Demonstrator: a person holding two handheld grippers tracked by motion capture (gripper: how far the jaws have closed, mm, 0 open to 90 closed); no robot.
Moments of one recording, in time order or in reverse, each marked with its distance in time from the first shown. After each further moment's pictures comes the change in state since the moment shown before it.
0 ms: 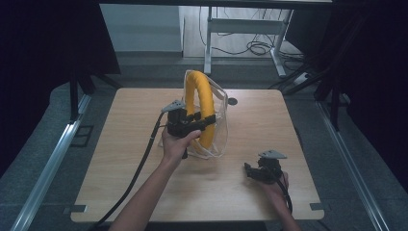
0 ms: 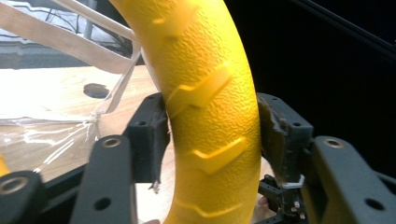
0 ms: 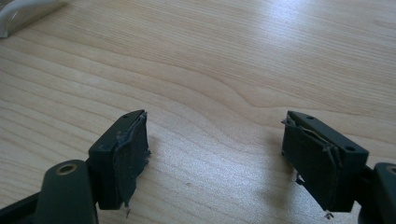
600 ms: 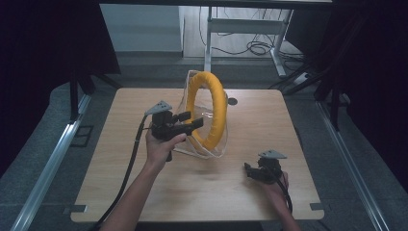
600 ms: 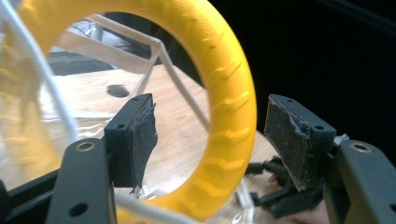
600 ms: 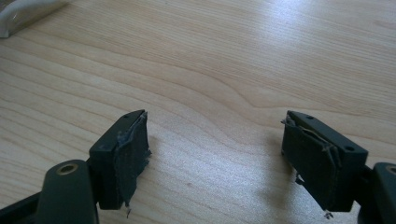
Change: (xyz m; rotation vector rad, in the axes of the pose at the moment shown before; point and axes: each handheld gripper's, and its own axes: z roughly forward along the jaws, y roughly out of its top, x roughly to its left) left arm 0.002 0.002 -0.047 0.024 0.047 0.099; right arm 0.000 0.000 0.000 0.001 0.004 0.000
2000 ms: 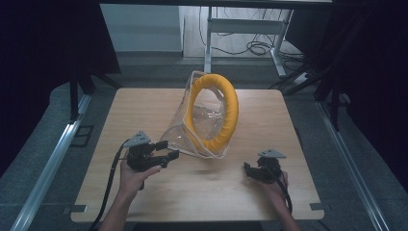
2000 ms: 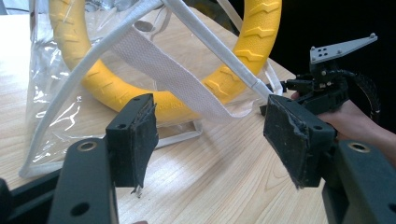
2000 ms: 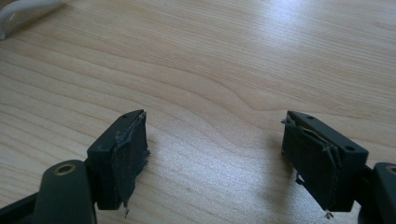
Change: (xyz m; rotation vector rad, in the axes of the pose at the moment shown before) left arm 0.018 -0.073 -0.059 0.137 0.049 0.043; right arm 0.001 0.002 0.002 0.003 -0.006 0.001
